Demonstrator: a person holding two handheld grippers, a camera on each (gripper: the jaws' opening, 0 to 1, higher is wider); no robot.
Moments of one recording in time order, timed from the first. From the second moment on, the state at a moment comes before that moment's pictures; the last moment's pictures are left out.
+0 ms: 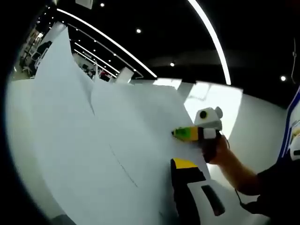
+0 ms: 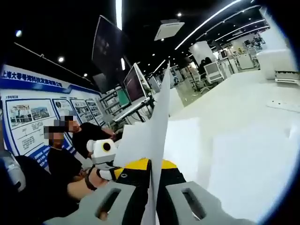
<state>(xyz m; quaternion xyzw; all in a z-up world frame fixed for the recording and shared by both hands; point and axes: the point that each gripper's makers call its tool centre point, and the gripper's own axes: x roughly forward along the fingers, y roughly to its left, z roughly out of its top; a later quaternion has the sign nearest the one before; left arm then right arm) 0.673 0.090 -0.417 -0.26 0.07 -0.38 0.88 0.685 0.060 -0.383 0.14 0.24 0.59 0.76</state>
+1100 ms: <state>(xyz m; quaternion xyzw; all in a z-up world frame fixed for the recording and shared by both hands) 0.672 0.089 -0.414 -0.27 0.06 -0.39 0.88 0.680 0.086 -0.383 0.21 0.26 0.60 0.73</state>
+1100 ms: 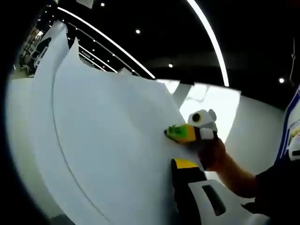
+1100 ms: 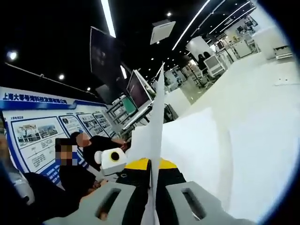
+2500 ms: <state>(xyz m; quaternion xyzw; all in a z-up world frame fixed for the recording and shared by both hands) 0.670 0.090 -0.415 -0.23 0.05 -0.40 0.89 0.703 0.070 -0.380 0.21 0.23 0.56 0.76</state>
